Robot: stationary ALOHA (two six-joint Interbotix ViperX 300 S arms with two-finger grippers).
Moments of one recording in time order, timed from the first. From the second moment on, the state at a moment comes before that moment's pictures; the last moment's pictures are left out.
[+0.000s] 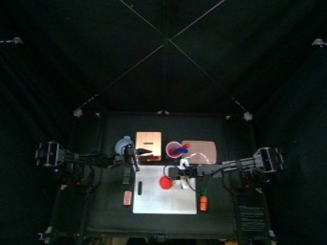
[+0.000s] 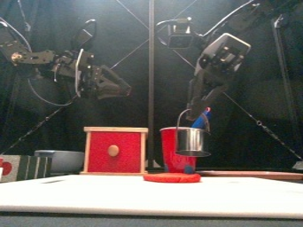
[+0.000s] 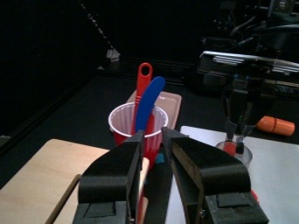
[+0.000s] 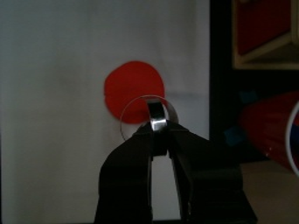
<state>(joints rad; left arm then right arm) 0.12 -0.20 1.05 -0.23 -0.80 0.15 0.06 -0.03 0.51 -0.15 0.50 0.11</state>
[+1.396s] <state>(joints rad) 0.12 -0.21 1.10 -0.25 -0.80 0.15 0.08 0.09 0.42 -0.17 0.54 0.11</state>
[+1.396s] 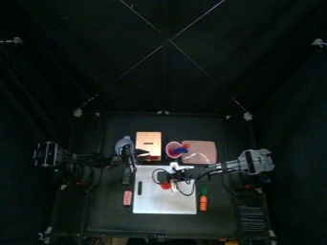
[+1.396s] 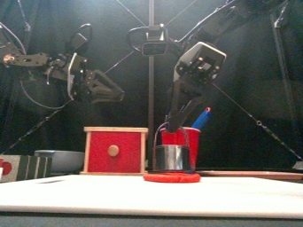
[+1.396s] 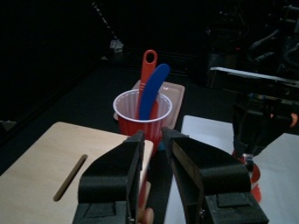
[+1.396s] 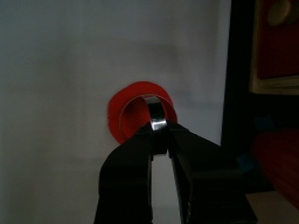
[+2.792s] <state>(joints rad) -0.21 0.10 0.88 -0.34 -0.88 0.15 -0.04 -0.28 0.98 -0.18 -0.36 0.11</state>
